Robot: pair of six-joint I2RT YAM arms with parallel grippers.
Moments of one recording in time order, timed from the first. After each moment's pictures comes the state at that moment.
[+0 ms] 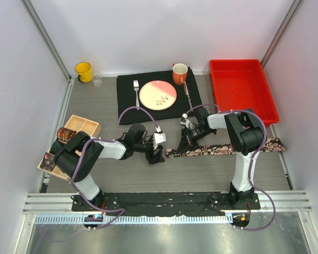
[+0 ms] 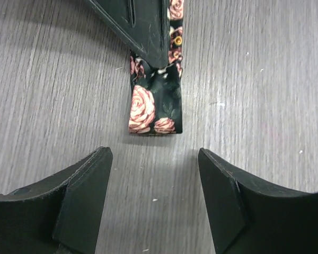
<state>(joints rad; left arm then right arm) -0.65 1.68 0.62 0.37 0.71 0.41 0.32 2.01 1.04 -0.48 -0.97 0.14</state>
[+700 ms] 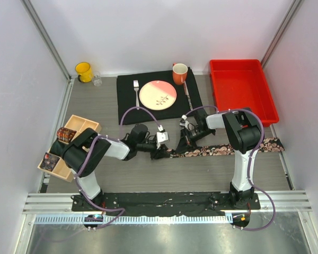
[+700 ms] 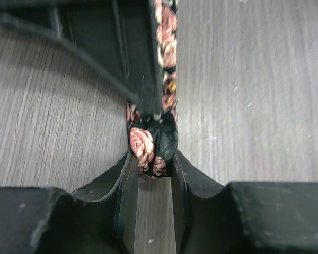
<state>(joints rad) -0.68 1.77 0.61 0.61 0.78 0.28 0.32 2.05 1.05 -0.47 -1.01 0.20</state>
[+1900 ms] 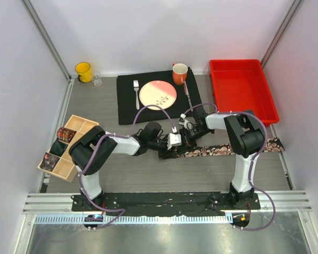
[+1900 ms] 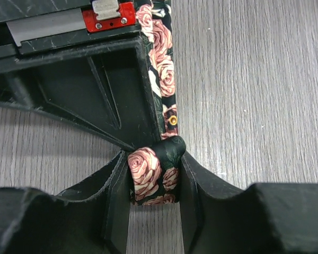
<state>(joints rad) -0.78 1.84 0.80 0.37 0.68 0.42 0.35 1.98 1.05 -0.49 -0.91 0.22</state>
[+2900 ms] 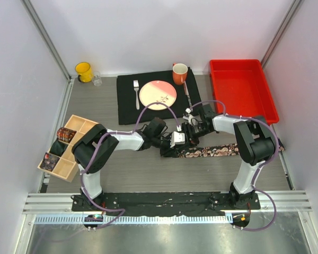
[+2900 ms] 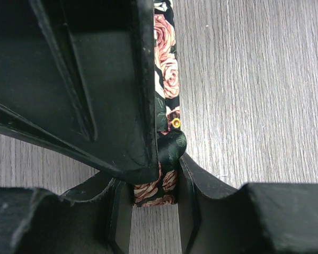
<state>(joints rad) -0.79 1.88 0.94 0.14 0.69 0.49 0.32 1.82 0.97 -0.39 -0.94 0.28</state>
